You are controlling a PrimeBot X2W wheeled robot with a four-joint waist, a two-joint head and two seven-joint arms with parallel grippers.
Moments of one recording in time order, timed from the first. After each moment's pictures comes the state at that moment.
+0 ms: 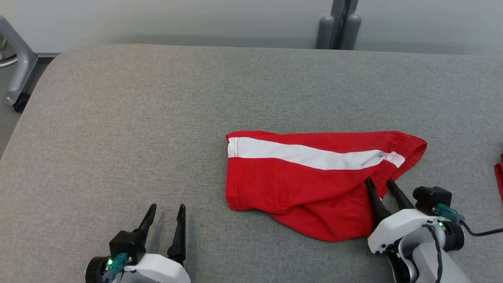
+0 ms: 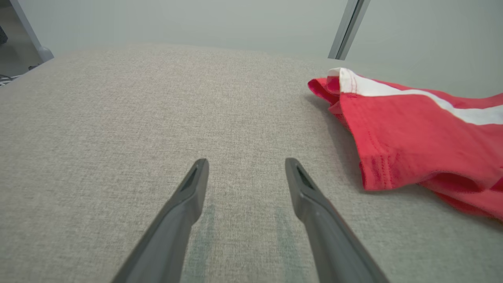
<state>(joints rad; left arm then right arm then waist) -0.08 0.05 -0.20 0.42 -0.27 0.03 -0.26 -0.37 -0.05 0.16 0.77 0.34 0.13 -0.26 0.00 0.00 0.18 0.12</state>
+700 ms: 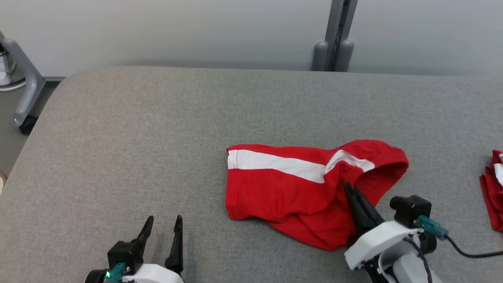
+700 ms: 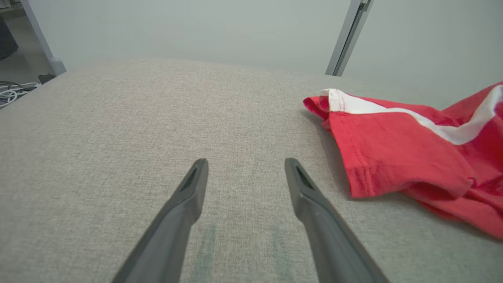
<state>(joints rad) -0.06 0.05 -0.19 0.44 -0.28 0.03 -0.26 -0.30 -0.05 0.32 0.57 0.46 0.13 -0.26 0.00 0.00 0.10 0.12</state>
